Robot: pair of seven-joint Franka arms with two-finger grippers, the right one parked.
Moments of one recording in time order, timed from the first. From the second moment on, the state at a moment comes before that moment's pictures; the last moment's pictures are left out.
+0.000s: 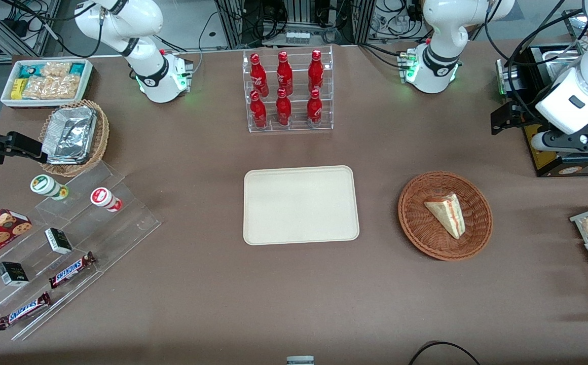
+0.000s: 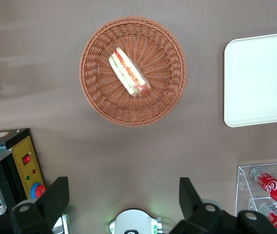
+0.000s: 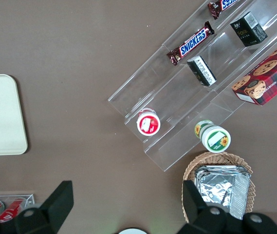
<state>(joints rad) 0.07 -0.01 -0.19 -1.56 0.00 1.41 -0.03</state>
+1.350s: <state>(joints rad) 0.07 0.03 -0.18 -2.15 0.00 2.12 -0.03</state>
